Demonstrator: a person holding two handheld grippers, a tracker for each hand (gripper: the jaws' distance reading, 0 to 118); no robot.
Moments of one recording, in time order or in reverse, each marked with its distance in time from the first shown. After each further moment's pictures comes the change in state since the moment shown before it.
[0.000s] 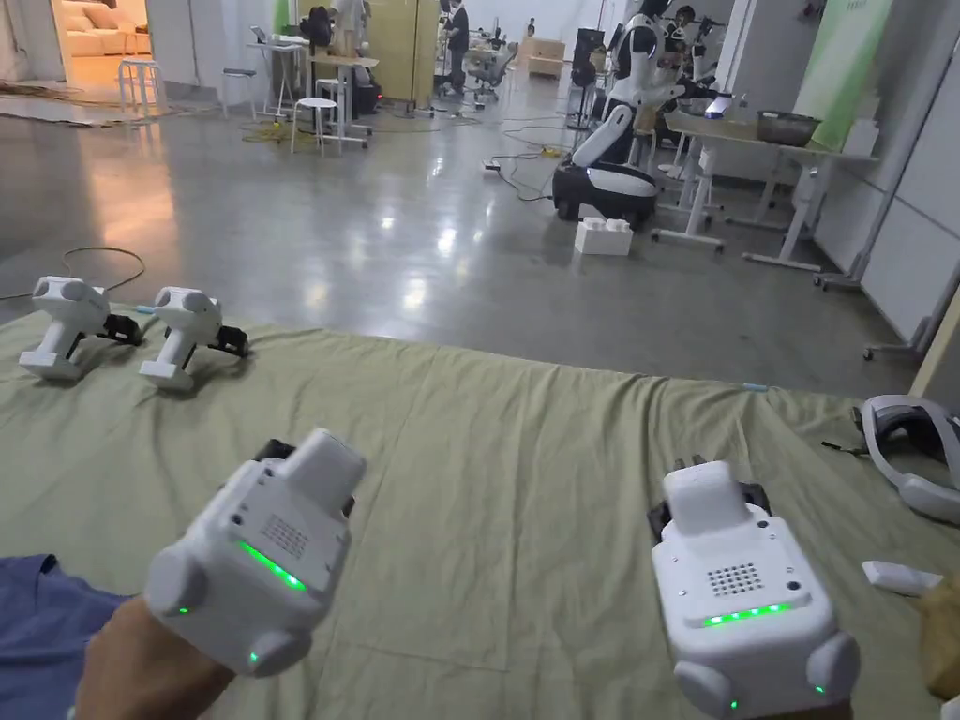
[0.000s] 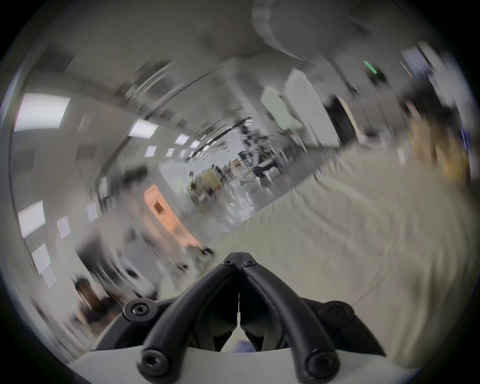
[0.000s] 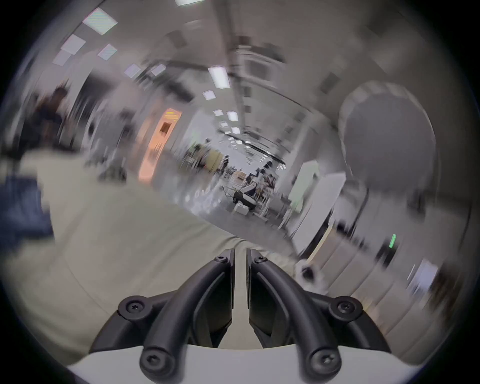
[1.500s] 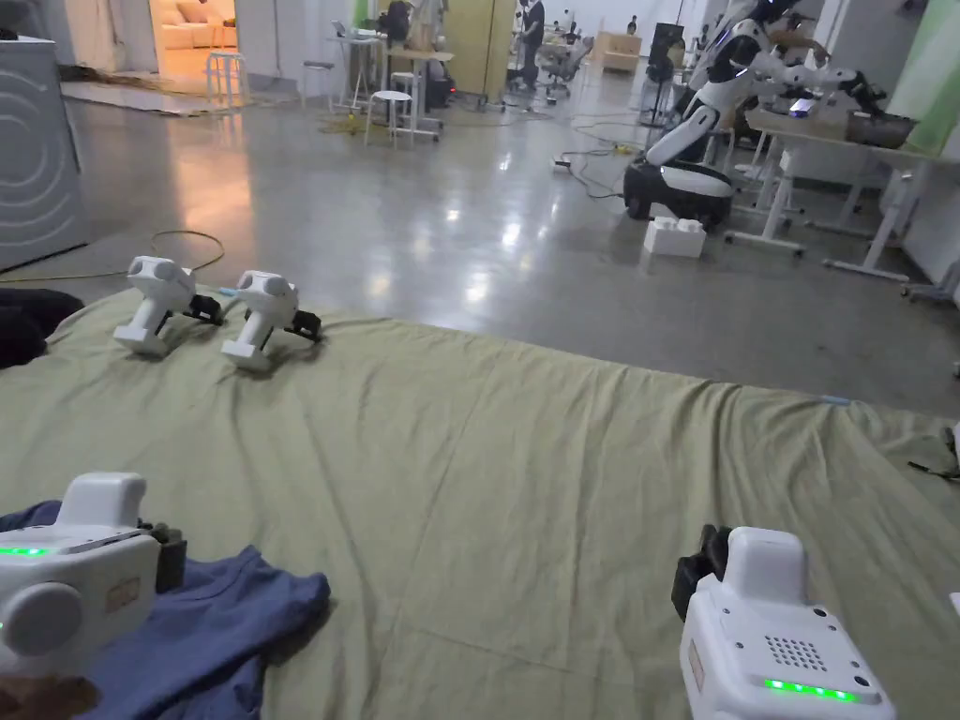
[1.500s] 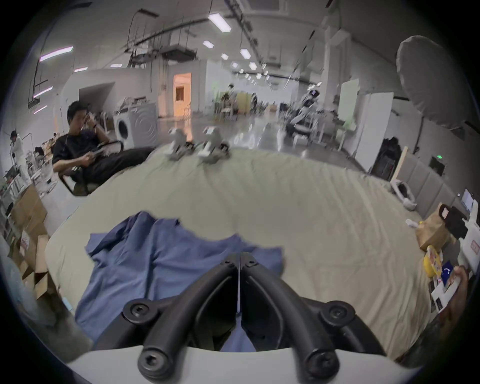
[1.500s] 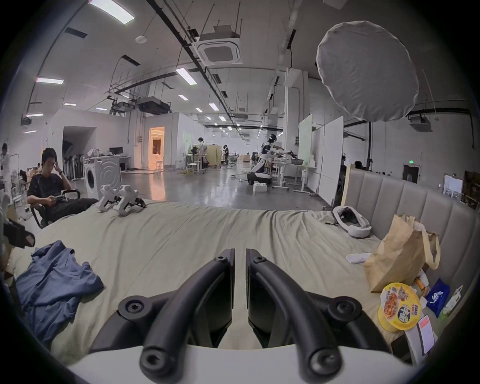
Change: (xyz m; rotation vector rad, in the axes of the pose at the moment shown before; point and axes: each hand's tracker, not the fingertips) left arm -0.098 -0.148 0.079 -0.509 -0.097 0.916; right arm -0.037 -0.009 0.027 -0.104 0.098 -0.598
